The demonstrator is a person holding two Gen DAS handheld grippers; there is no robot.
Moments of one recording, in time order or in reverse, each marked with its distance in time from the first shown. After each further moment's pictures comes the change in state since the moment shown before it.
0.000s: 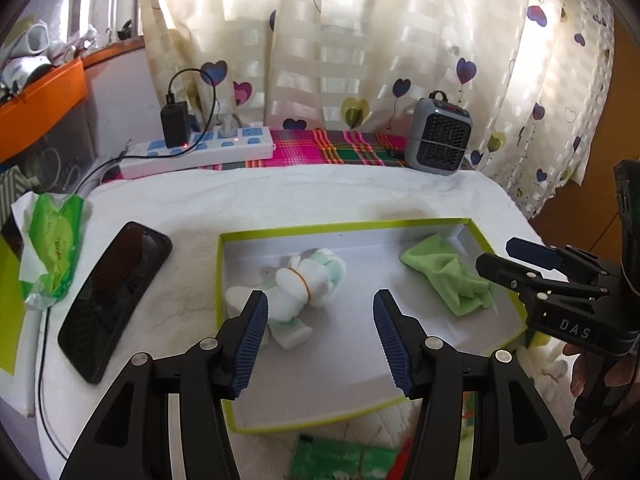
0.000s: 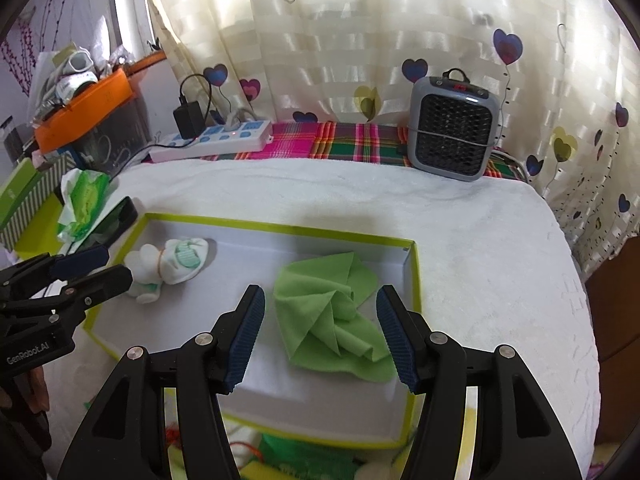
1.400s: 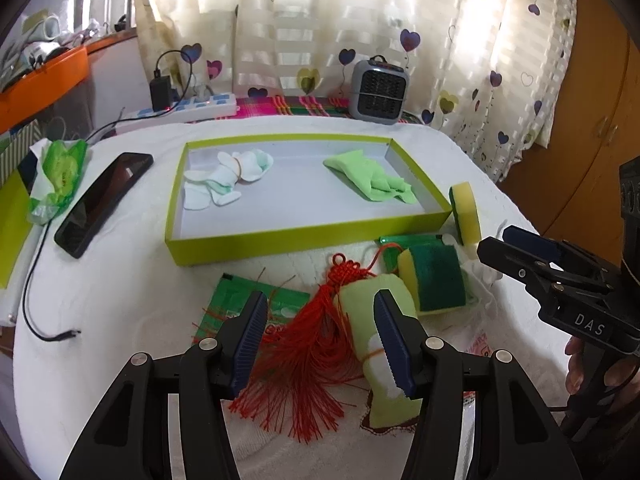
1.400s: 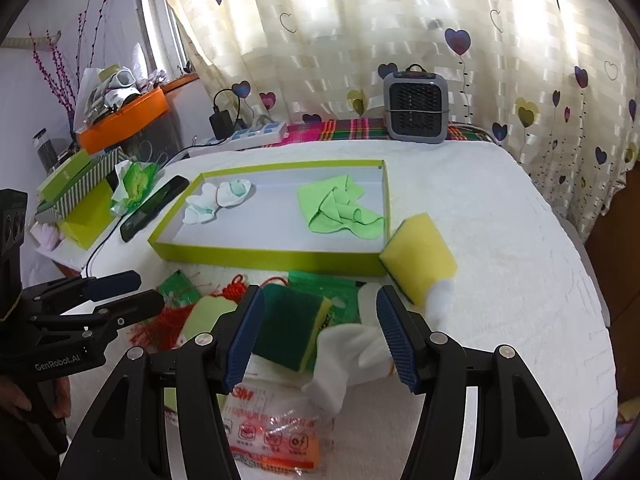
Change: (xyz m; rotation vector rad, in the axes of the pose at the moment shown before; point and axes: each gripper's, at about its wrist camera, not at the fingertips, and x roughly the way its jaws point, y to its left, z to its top) left arm -0.063 -0.057 -0.103 0.037 0.040 -0.049; right arm -0.093 -0.011 -0.111 0.062 -0.092 0.059
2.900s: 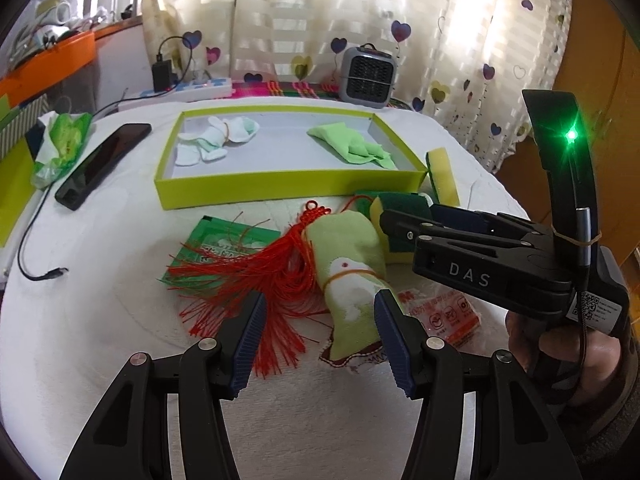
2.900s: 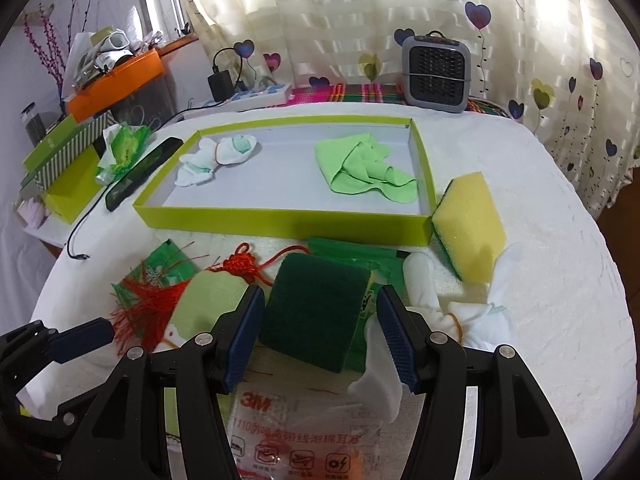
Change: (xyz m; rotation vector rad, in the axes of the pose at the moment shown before) left arm -0.016 -0.022 -0.042 -0.016 0.009 -0.015; right arm 0.041 0.025 -0.014 -0.023 0.095 -0.025
